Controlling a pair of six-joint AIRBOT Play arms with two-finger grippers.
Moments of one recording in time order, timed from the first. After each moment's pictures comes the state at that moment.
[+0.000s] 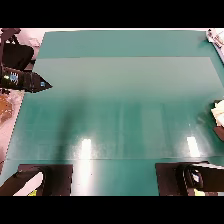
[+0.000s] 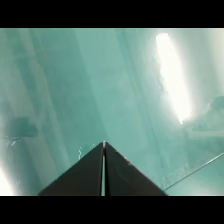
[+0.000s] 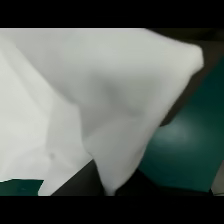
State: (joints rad) left arm 0.05 -0.96 1.34 1.01 -1.43 -1.36; right arm -1.50 -1.42 1.68 -1.47 1.81 1.70
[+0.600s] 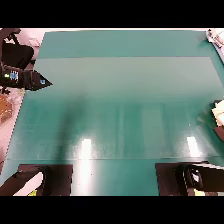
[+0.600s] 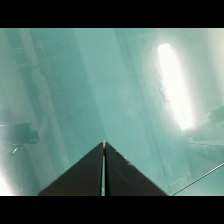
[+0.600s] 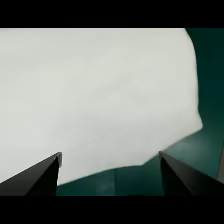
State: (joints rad) left arm 0.05 -0.96 1.34 1.01 -1.40 -1.36; right arm -1.51 -1.40 1.77 -1.45 1.74 1.75
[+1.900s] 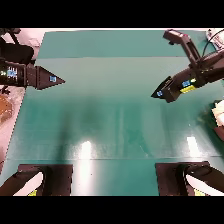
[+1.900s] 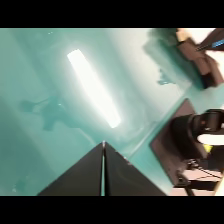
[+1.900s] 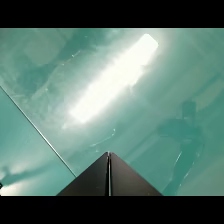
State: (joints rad) left arm 0.05 -0.96 1.34 0.59 -1.48 -1.23; right arm 0.31 -1.08 1.47 -1.11 1.58 1.33
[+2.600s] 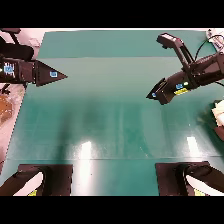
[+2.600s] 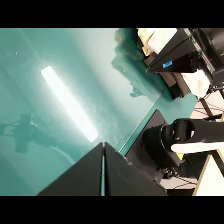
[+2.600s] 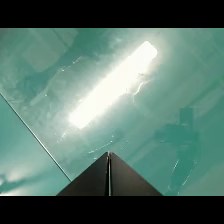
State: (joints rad) left arm 0.05 -0.96 1.34 0.49 -1.45 -1.23; right arm 0.34 -1.07 1.44 -1.12 1.53 1.33
